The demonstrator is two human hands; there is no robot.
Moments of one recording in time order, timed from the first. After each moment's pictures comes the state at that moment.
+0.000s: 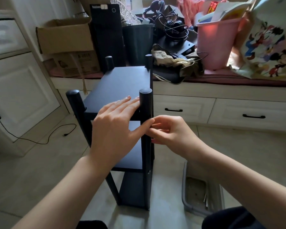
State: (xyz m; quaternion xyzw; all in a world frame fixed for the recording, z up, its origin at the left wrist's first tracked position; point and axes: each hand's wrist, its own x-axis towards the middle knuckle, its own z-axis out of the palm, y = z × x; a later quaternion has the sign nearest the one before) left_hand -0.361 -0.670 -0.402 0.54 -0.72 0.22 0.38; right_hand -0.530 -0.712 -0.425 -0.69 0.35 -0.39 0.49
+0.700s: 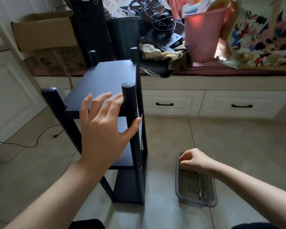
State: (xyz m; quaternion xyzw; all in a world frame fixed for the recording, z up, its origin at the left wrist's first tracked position) left_hand -0.367 -0.676 -0.424 0.54 -0.69 0.27 0.40; right_hand -0.642 -0.751 -0.573 -0.67 0.63 -0.07 0.39
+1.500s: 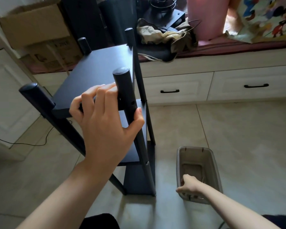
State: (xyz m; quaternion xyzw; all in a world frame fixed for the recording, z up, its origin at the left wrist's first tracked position) left_hand -0.381 -0.684 -0.429 0.56 -0.66 0.30 0.40; right_hand -0.598 -0.721 -0.727 -0.62 0.65 0.12 0.43
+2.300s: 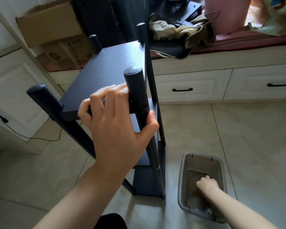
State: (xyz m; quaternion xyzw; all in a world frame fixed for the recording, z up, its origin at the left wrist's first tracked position) left_hand -0.387 -0.686 -0.429 0.57 -0.65 0.30 0.41; right_hand -0.614 -0.749 -0.796 -0.77 0.54 0.31 0.13
